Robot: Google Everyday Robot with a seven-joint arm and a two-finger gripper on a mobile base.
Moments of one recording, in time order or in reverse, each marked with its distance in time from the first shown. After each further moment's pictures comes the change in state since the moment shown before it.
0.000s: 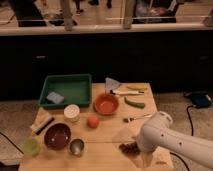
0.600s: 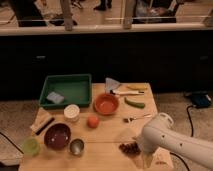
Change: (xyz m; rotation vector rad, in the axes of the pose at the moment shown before) arm 0.002 0.000 0.006 0.007 -0.015 0.035
